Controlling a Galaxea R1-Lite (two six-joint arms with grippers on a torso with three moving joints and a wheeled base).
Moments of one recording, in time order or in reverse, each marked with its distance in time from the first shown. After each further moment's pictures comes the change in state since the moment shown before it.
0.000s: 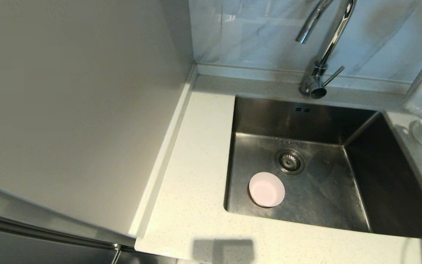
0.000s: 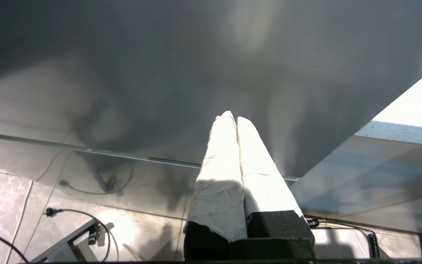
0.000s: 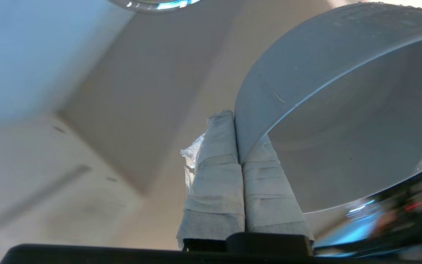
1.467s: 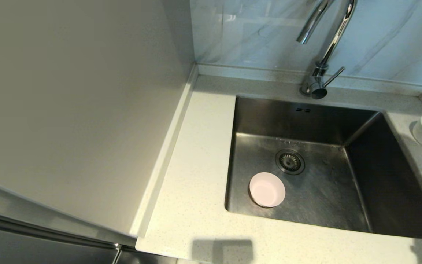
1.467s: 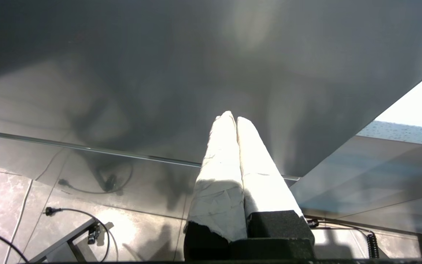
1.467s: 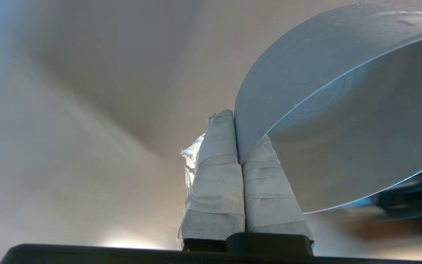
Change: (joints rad) left arm 0.000 0.000 0.000 0.000 0.000 0.000; right arm 0.175 -0.105 -0.170 -0.148 0.000 0.595
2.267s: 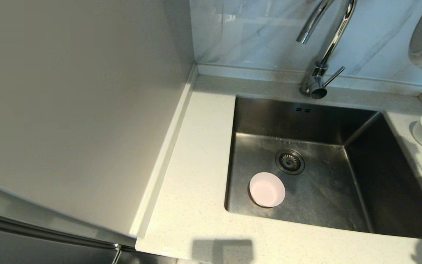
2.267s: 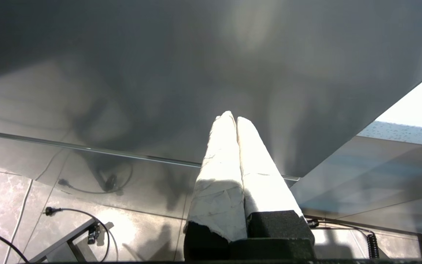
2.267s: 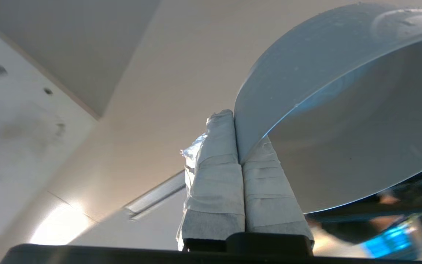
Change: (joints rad) left arm 0.000 0.000 0.000 0.000 0.000 0.000; right arm 0.094 -0.036 0.050 -0.003 0.002 -0.381
